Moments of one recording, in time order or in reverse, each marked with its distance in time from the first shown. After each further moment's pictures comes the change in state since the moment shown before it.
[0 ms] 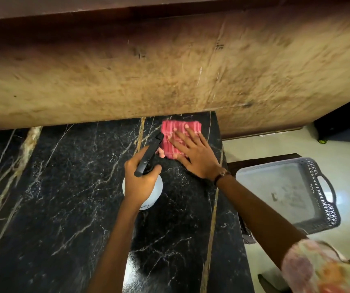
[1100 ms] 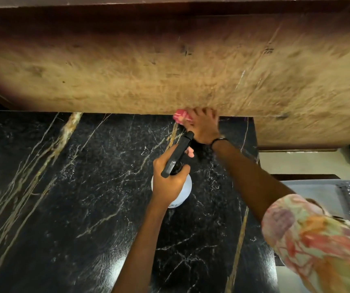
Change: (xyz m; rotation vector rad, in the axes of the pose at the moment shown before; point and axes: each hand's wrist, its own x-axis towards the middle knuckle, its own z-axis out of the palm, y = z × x) left_hand -0.009 -0.015 -0.010 -0.156 0.079 0.099; right_hand 0.125 -0.036 -0.010 0.085 -0.033 0.177
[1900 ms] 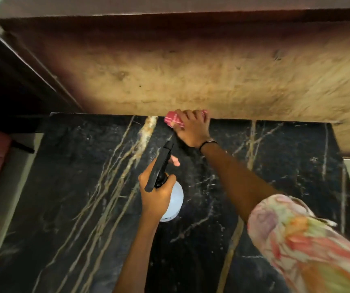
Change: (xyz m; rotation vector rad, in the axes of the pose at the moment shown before) left_hand -0.021 -0.021 -0.247 0.072 0.221 -0.143; right_hand 0.059 -0.251 0.049 0.064 0.022 -0.026
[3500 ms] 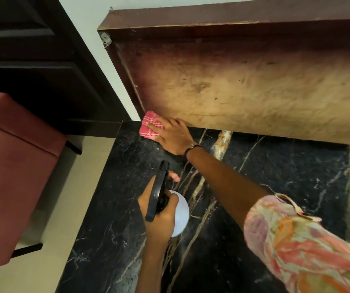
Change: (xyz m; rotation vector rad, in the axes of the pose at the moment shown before) left_hand 0.014 -0.036 -0.069 0.173 0.154 0.185; right_hand 0.089 -0.234 0.068 -0.194 0.027 -0.511
